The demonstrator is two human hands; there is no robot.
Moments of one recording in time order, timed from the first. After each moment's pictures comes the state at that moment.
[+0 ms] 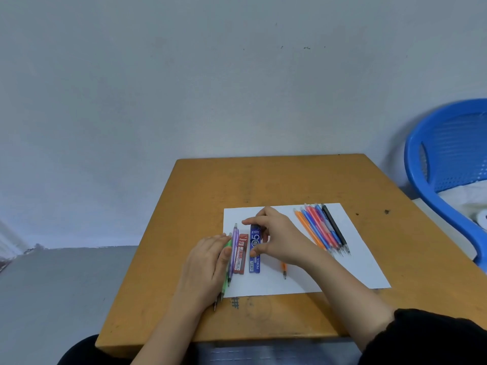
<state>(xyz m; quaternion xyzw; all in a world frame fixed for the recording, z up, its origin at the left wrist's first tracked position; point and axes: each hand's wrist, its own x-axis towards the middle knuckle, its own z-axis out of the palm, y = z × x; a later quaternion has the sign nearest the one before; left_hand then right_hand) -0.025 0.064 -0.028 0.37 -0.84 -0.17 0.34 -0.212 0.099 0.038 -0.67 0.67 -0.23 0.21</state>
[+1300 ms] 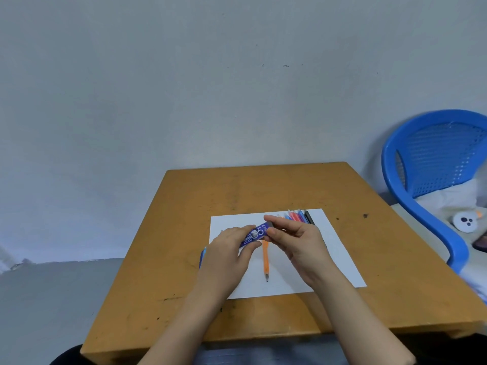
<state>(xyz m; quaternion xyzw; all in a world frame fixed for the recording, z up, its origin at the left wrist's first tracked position) -0.087 0.096 0.030 0.34 -0.85 -0.18 0.36 -0.231 0.161 0.049 -0.33 0.51 -0.66 0.45</state>
